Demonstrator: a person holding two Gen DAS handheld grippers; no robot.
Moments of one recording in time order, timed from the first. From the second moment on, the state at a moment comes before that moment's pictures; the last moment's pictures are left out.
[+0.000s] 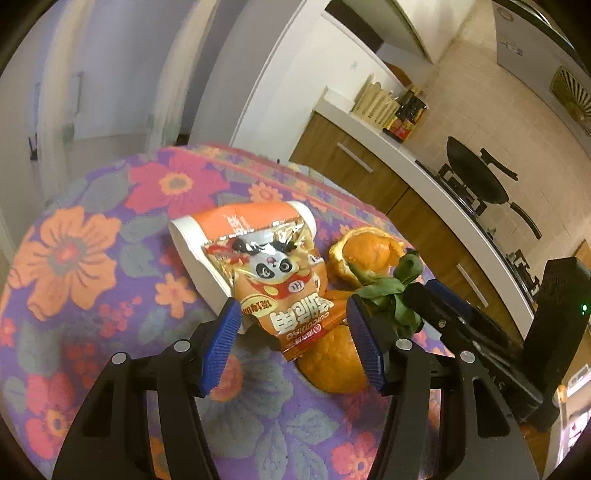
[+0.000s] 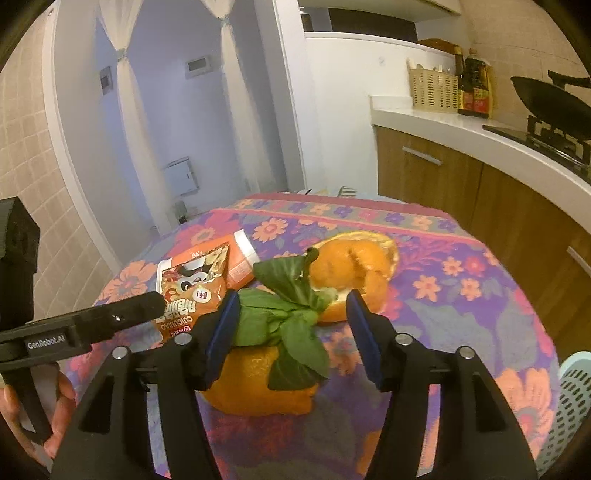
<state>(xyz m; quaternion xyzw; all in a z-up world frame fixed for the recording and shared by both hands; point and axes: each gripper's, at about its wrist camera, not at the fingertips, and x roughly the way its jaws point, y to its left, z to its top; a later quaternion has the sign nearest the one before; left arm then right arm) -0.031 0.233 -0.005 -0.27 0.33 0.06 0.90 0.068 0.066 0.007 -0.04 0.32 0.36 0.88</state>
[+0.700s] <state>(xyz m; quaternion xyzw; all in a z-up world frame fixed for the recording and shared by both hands) -0.031 0.237 -0.019 -0.29 0.34 0.06 0.89 0.065 0.070 0.004 -0.05 0.31 0.36 0.88</state>
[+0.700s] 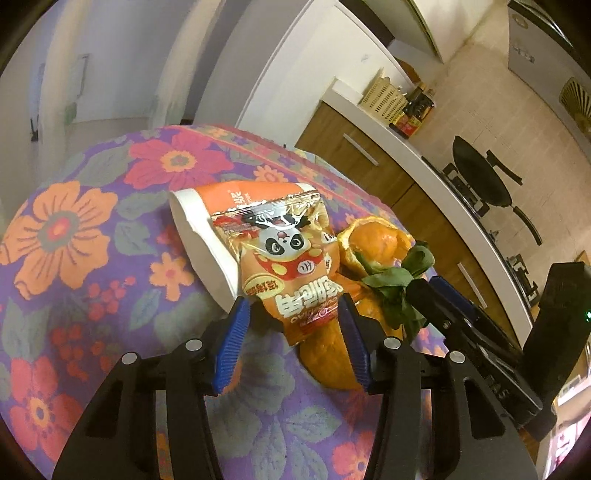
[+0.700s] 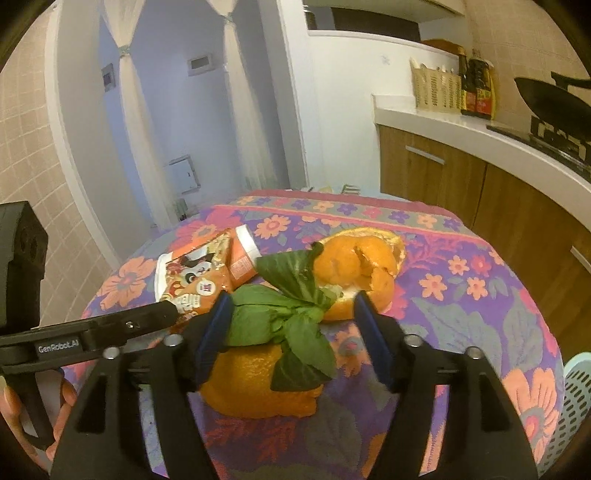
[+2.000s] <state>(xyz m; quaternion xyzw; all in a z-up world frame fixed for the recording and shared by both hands) -0.019 0.233 -0.021 -0.38 0.31 0.01 0.87 0.053 0.063 0.007 -0.06 0.30 0.36 0.88</state>
